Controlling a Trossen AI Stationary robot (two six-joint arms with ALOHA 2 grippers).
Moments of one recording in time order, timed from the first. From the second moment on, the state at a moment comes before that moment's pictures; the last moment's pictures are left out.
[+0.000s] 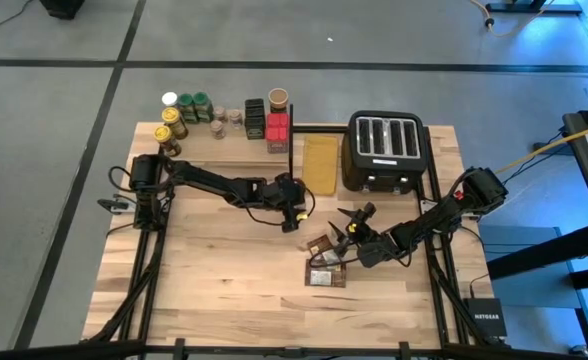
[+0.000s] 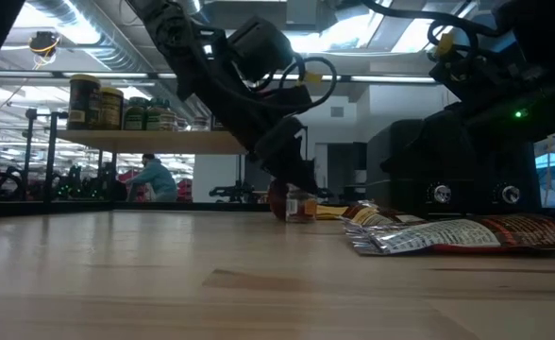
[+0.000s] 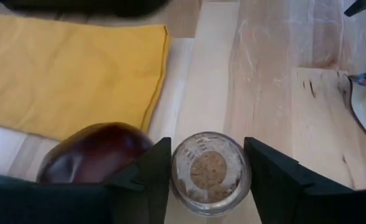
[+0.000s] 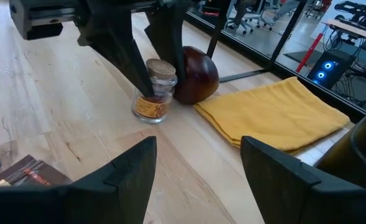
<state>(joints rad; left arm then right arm) 0.08 1.89 1.07 0.07 -0.17 0.02 0.46 1.67 0.43 0.57 1.06 0.40</state>
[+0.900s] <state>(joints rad) -0.04 1.38 1.07 -0.35 -0.66 -0.15 0.46 1.67 0.43 0.57 1.05 0.41</state>
